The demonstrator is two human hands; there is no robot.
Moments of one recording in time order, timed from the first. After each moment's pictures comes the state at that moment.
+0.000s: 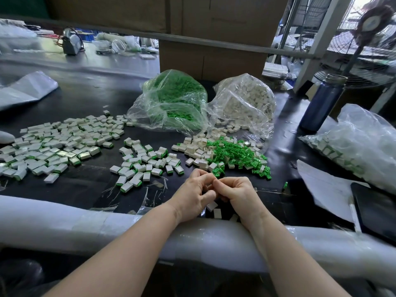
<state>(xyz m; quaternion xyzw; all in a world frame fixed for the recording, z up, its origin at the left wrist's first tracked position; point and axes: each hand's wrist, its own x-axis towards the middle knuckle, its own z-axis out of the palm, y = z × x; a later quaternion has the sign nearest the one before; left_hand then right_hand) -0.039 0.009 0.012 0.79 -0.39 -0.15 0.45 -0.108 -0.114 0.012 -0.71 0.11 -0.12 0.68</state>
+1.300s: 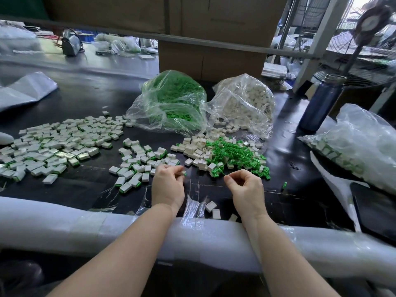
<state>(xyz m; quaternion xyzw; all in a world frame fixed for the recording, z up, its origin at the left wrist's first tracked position) -0.019 0.016 0.003 0.87 -0.12 0.08 0.48 -0.102 -0.126 0.001 -0.79 0.25 -0.29 0.48</state>
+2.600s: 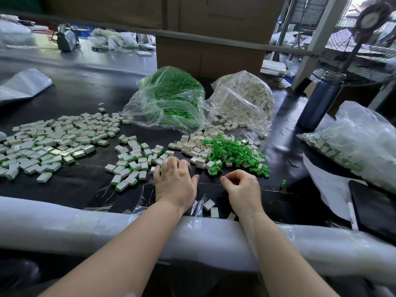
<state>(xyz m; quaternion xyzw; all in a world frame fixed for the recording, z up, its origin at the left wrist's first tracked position) -0.023 0.004 -0.001 0.95 -0.22 0.08 0.20 -0.100 -0.124 0.003 -0.82 0.28 -0.24 0.43</state>
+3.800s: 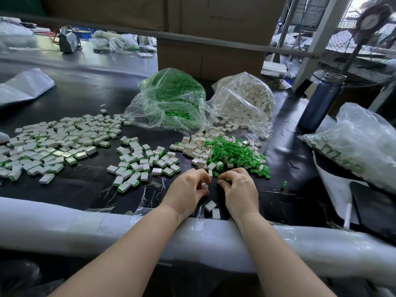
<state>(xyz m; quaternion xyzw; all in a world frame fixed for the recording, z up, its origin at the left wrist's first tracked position) -0.033 0.007 0.006 0.85 -0.36 -0.01 0.37 -0.093 -0.119 -0.001 -0.90 0.26 -0.22 0.27</state>
